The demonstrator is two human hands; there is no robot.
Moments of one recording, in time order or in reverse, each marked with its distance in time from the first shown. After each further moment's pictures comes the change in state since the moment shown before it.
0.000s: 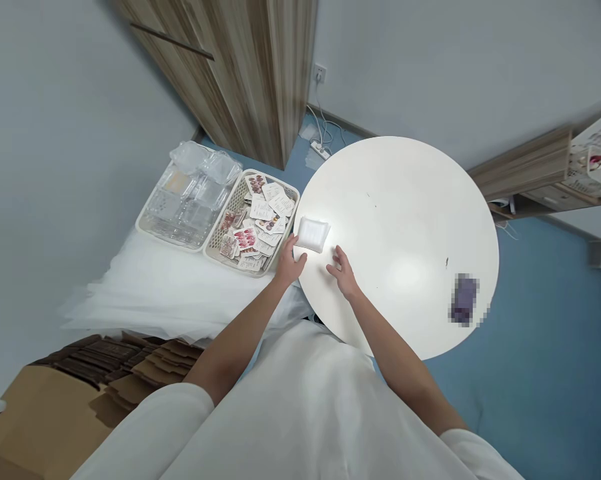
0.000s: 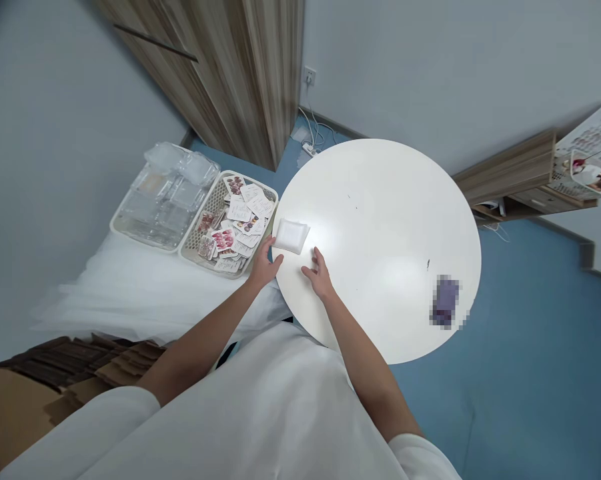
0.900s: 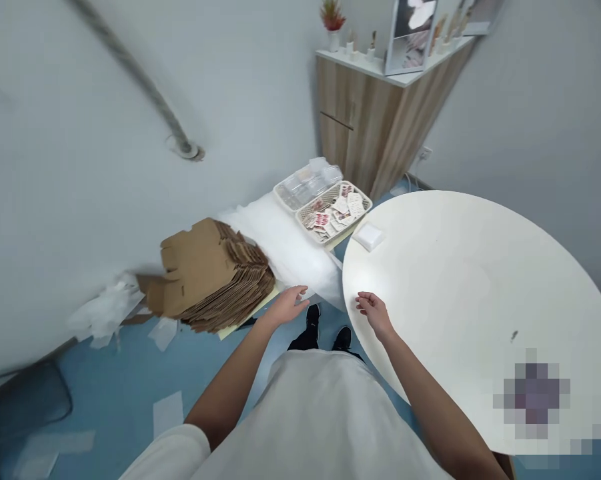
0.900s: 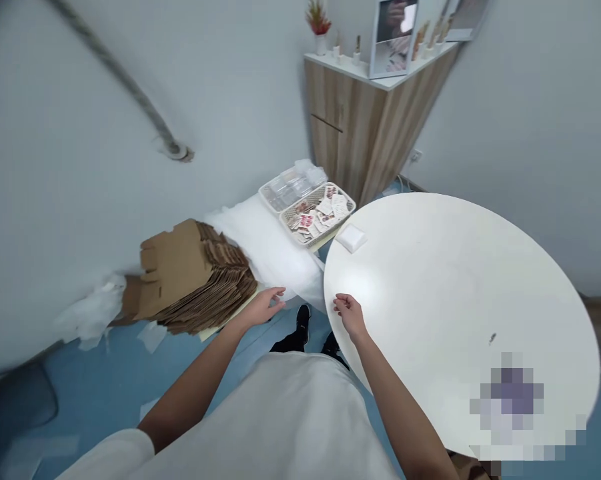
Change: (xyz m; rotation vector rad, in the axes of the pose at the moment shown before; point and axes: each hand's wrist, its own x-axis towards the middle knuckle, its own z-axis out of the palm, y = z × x) left_hand -0.251 0.050 -0.066 0.222 -0.070 -0.318; right_hand -0.093 0.042 -0.033 -0.099 -0.349 0.029
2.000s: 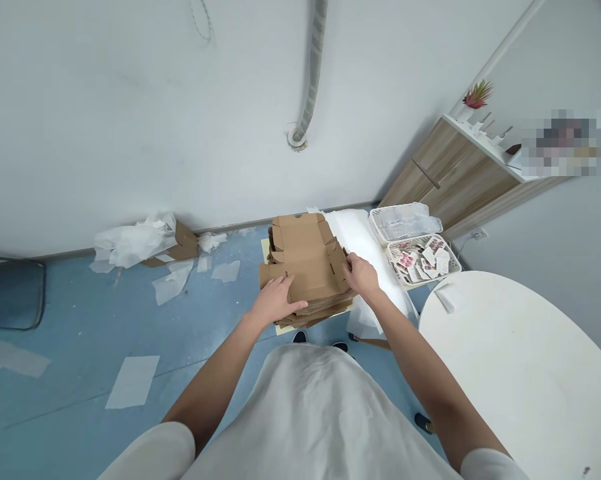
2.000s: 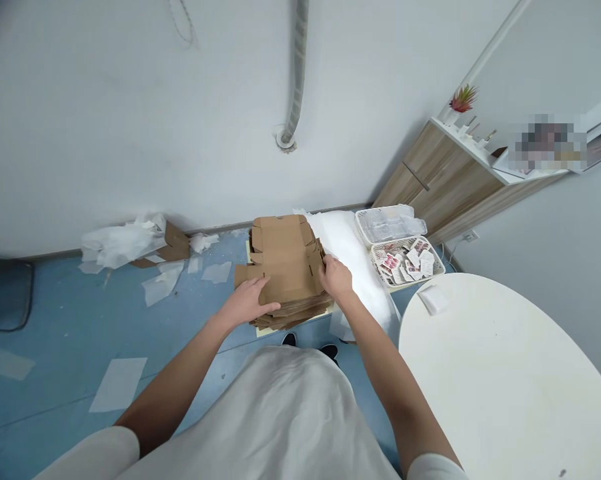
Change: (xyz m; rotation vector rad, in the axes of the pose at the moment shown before) left_hand -0.146 -0.182 -0.149 0.162 0.499 -0.162; right_hand 0.005 -0.142 0.340 -1.286 -0.122 -0.757
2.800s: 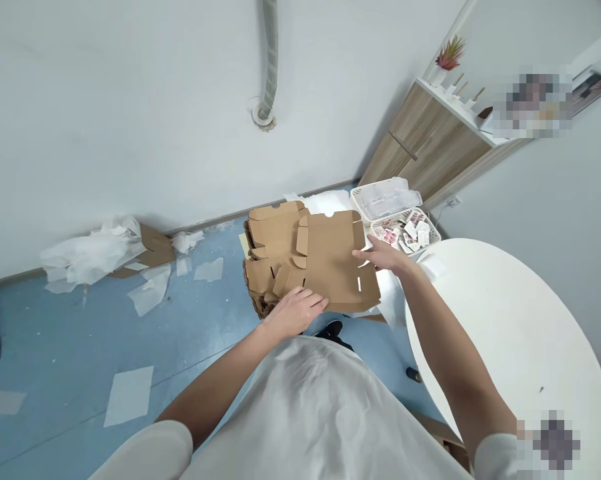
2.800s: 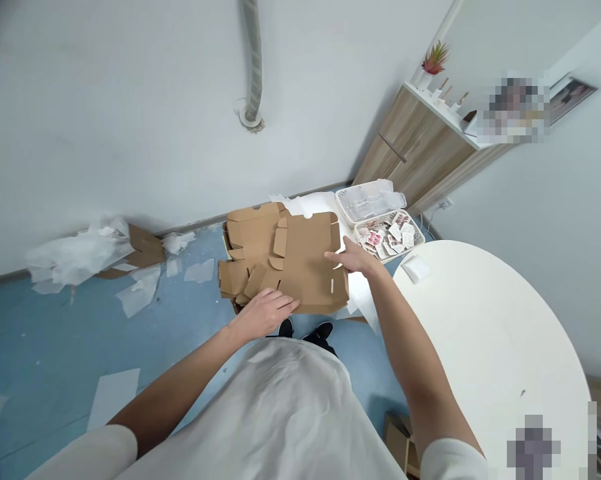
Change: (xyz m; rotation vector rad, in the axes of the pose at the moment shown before) left_hand -0.005 0.060 0.012 0.150 -0.080 0.739; right_hand -0.003 0.064 -0.064 0.746 -0.350 0.357
